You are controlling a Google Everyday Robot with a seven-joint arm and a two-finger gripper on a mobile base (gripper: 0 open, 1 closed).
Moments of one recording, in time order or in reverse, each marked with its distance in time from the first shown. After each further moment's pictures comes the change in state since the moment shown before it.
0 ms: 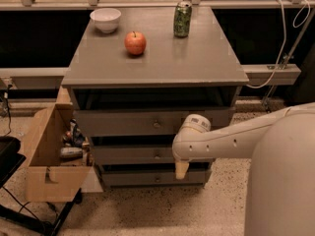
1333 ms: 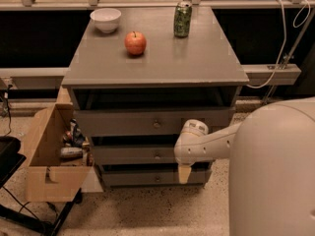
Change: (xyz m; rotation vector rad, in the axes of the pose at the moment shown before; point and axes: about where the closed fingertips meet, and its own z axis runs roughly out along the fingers) arm 0.023 0.017 0.038 -0.052 0.067 0.012
